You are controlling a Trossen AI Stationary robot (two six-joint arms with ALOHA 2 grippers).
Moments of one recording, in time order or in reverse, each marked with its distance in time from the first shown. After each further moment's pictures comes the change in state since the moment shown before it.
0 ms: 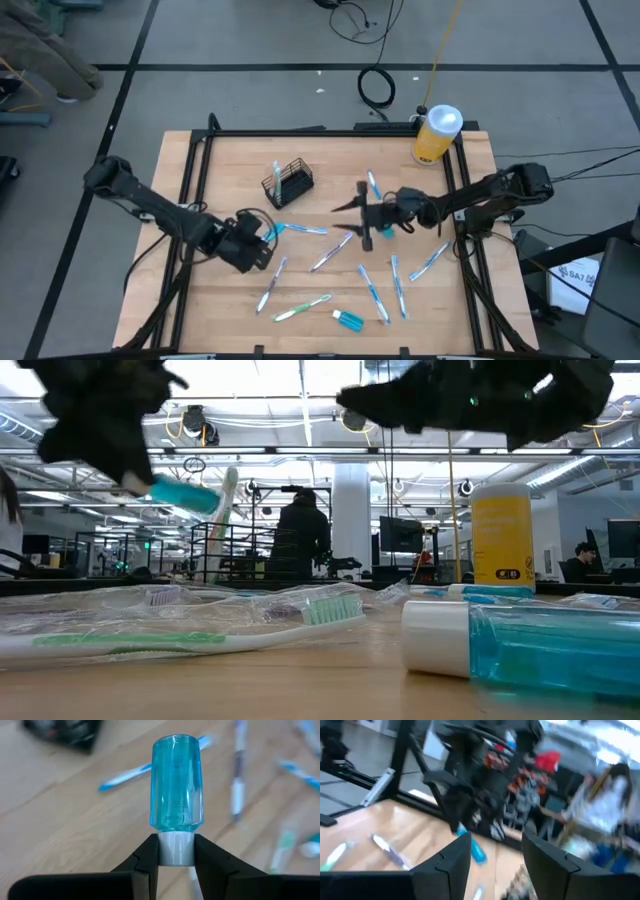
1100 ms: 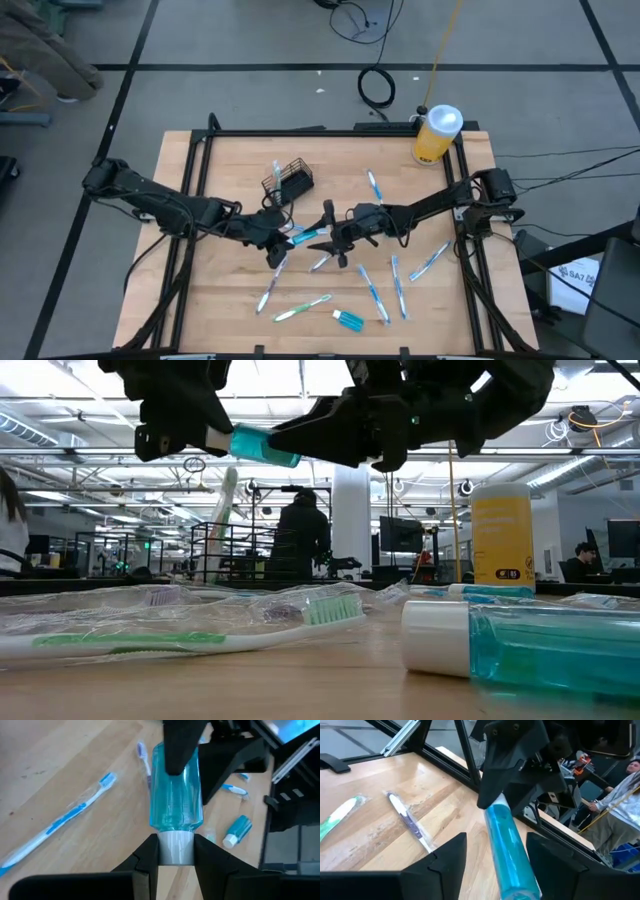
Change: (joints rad) left arm 0.184 0.002 0.002 0.394 0.264 0.459; right arm 0.050 0.279 0.292 -0.253 -0.003 -0.114
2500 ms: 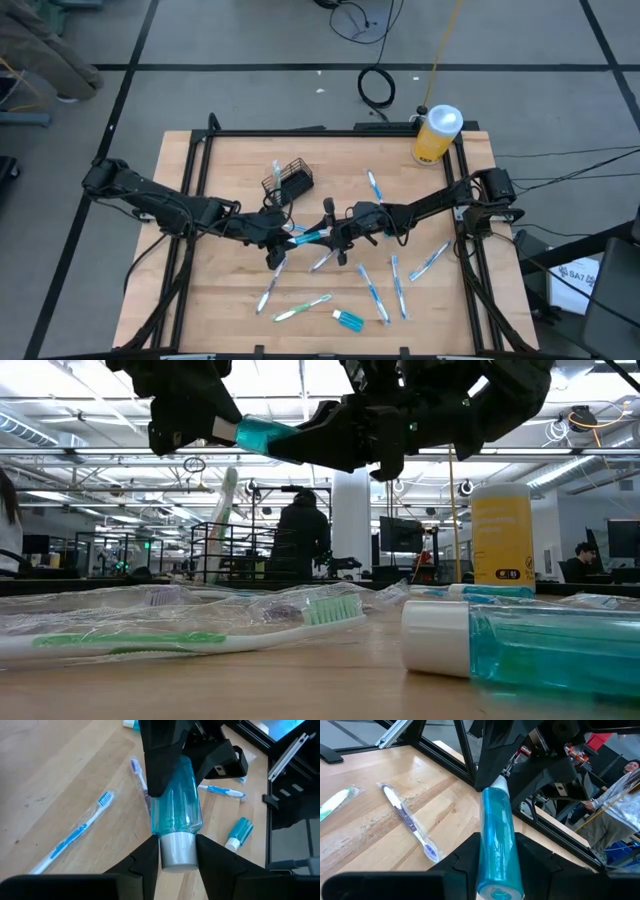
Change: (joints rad) left arm 0.004 -0.002 0.002 0.032 -0.022 0.119; right arm -0.007 0.001 -0.002 0.000 0.001 -0.023
